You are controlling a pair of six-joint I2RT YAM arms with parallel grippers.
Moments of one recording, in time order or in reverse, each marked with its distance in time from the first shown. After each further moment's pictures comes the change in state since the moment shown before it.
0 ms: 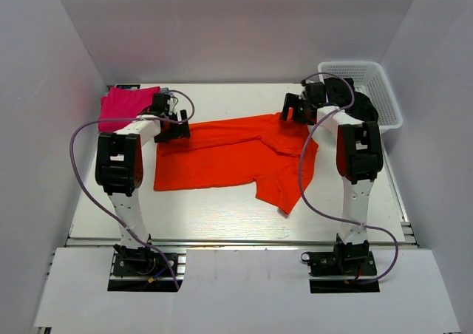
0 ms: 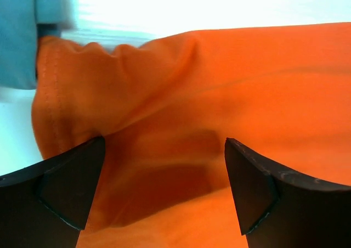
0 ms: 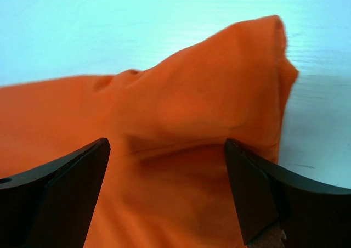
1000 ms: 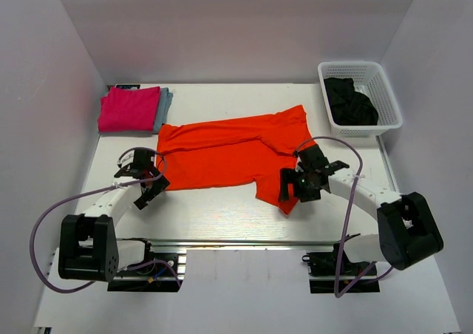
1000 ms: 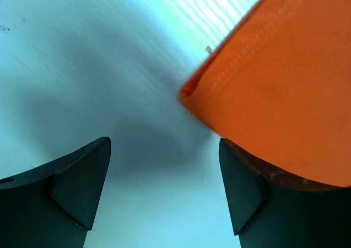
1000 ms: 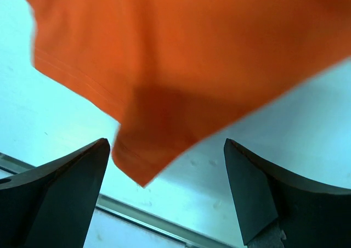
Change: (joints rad) left arm 0.023 -0.811 -0.810 -0.206 -0.282 -0.558; right arm 0.283 -0.860 -0.912 -0.321 -0.040 0.052
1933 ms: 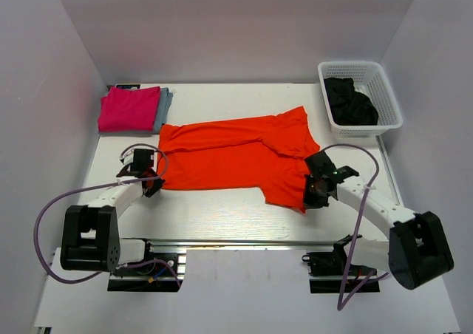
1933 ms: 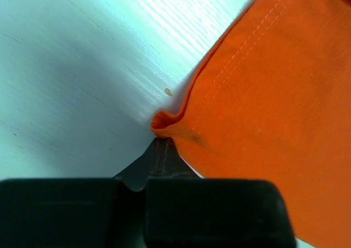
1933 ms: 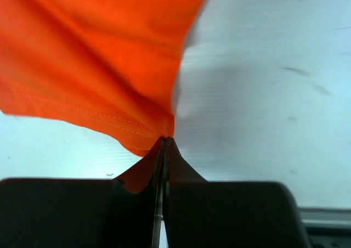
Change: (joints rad) left arm 0.018 0.084 -0.036 0.238 0.034 0.049; right arm -0.015 -0.143 -0.072 -0.188 0.209 0.233
